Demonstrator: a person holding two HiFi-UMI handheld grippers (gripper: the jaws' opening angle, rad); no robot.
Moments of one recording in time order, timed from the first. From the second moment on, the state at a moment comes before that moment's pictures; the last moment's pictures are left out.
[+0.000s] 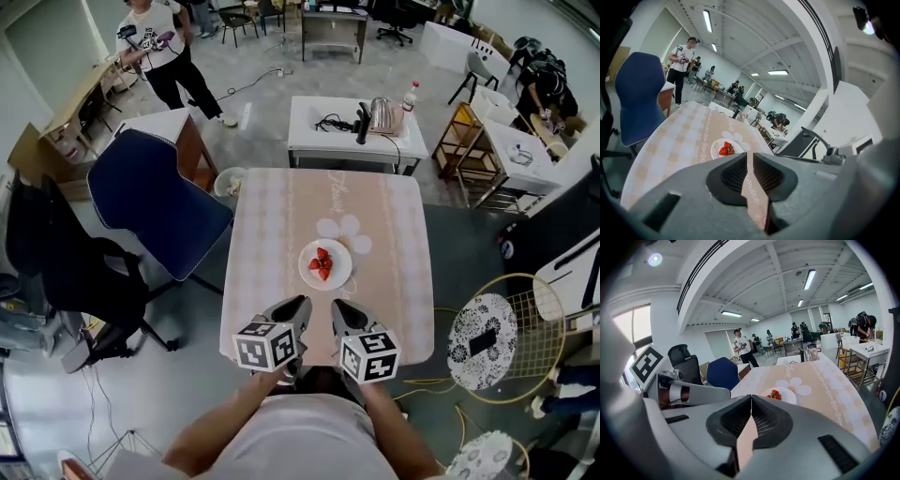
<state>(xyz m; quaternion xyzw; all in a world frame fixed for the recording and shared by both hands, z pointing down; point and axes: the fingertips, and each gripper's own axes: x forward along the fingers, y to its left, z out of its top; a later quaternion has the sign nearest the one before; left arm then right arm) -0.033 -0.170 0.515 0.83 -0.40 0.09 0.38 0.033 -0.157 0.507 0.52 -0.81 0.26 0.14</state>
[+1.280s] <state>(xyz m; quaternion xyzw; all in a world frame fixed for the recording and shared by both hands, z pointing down) -0.090 -0.087 0.477 0.89 -0.37 0.11 0.26 -0.054 -0.076 0.463 0.52 -0.82 0.19 0.12</state>
